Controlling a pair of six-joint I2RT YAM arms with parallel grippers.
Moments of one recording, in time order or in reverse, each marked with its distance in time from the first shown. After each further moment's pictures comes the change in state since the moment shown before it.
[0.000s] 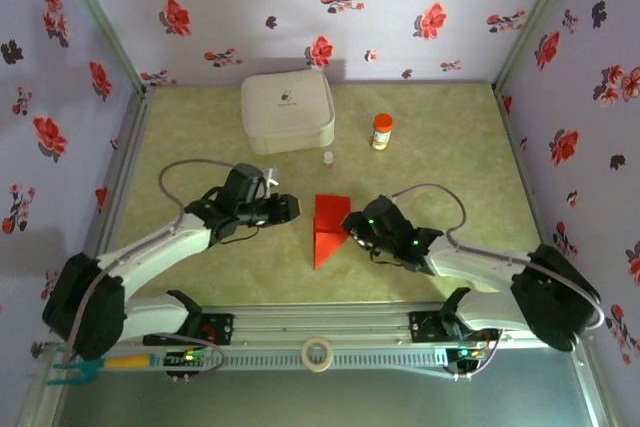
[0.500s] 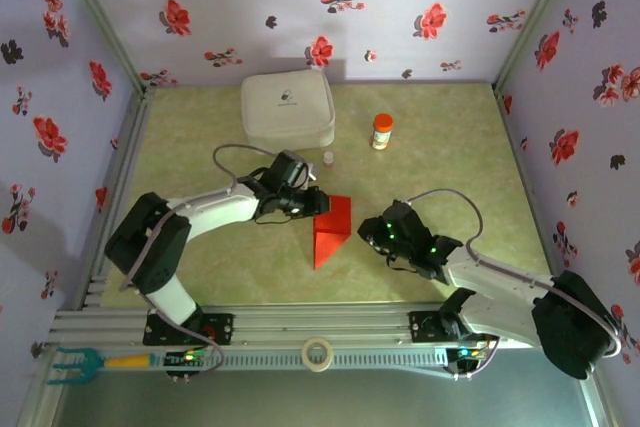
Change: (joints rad) left arm -0.066 0.406 0.249 0.023 0.075 0.000; right arm -0.062 -0.132 -0.071 -0.064 -0.049 -0.094
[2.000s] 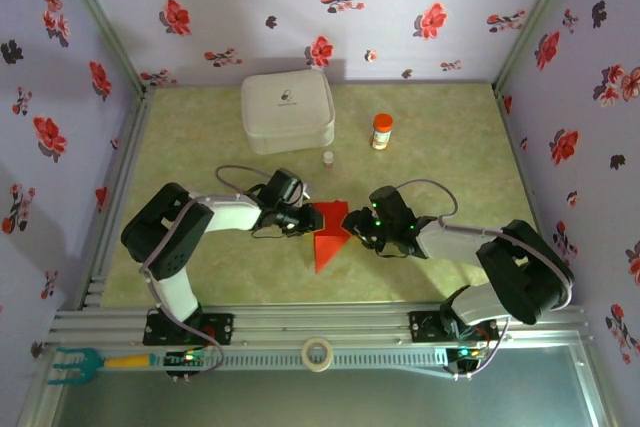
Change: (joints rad) left arm 0.027 0.100 -0.166 0.193 0.097 -0.065; right arm -0.090 0.366 0.124 0.135 -0.247 -0.040
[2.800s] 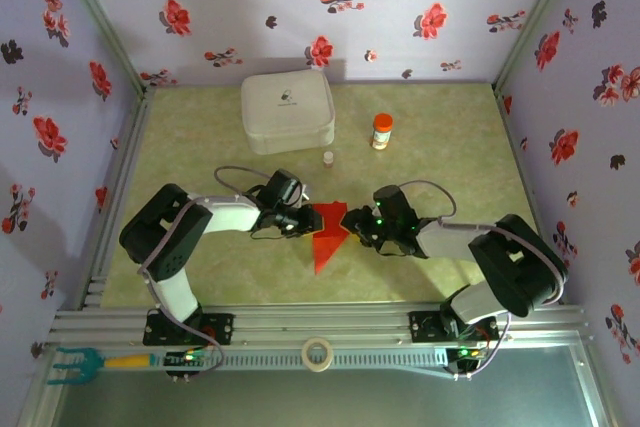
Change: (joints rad) left arm 0.000 -0.011 -0.011 -0.002 0.000 -0.003; right arm -0.045 0.047 -0.032 0.152 -0.105 0.006
